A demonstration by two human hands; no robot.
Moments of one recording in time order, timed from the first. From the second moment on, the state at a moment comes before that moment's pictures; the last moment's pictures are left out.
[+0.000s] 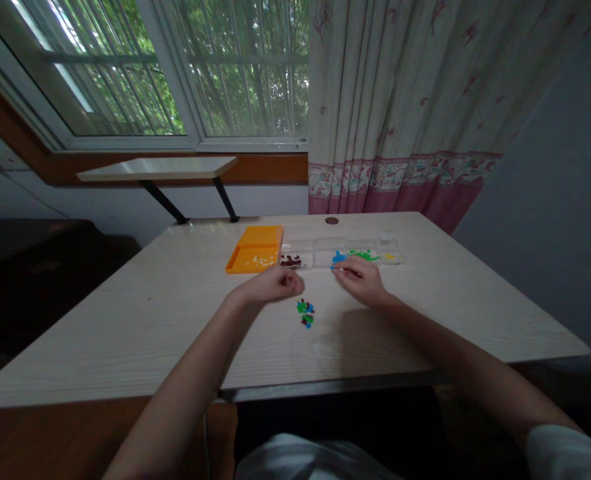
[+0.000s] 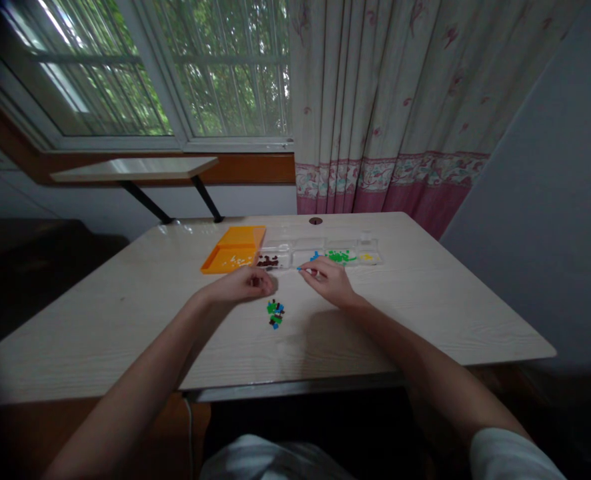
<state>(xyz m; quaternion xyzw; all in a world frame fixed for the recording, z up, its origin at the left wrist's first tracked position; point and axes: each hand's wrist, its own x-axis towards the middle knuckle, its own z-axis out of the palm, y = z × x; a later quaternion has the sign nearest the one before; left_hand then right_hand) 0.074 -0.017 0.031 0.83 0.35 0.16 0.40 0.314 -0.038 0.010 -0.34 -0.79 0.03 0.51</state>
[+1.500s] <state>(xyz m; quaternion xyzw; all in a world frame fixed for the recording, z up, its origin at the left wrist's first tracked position) 0.079 -0.019 0.031 0.83 0.35 0.15 0.40 0.315 -0.031 0.001 -0.40 -0.84 0.00 0.37</state>
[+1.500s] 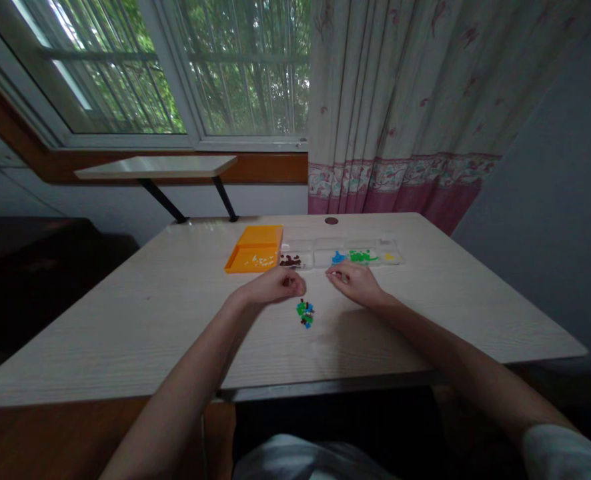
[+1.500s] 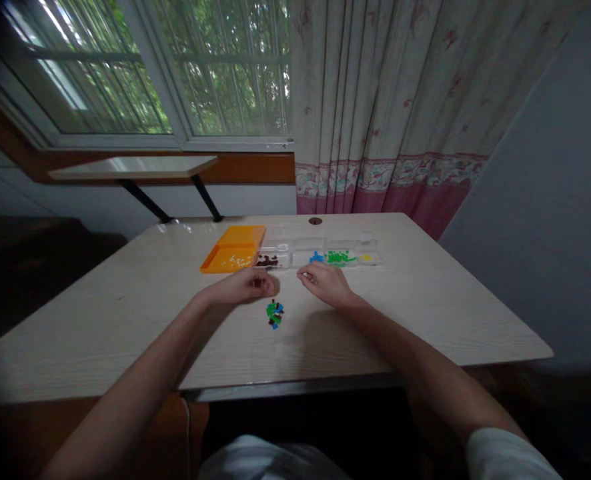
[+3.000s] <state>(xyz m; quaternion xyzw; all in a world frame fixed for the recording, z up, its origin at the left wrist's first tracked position) 0.101 -0.022 0.024 0.76 0.37 0.30 0.45 0.304 -0.038 0.003 -0.30 -0.85 -0.02 0.44</state>
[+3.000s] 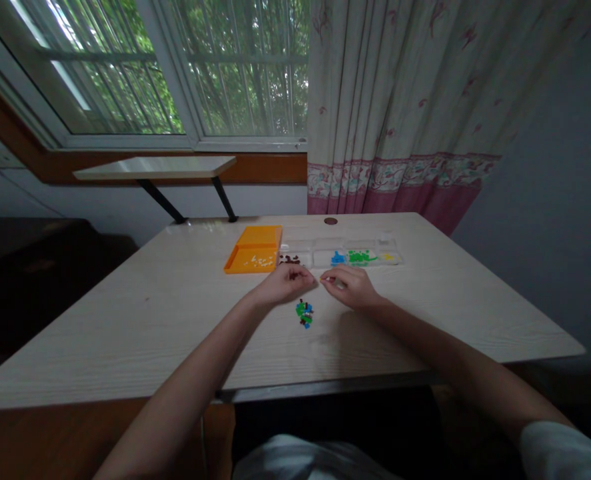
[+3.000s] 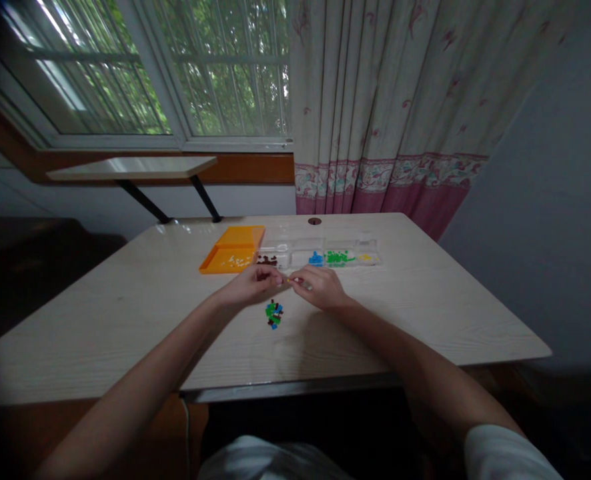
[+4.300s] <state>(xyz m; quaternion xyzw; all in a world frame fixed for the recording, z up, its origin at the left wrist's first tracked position) 0.078 -0.017 0.026 0.88 0.34 0.09 0.32 0.432 0.005 0.037 -0.72 -0.68 -0.07 0.14</state>
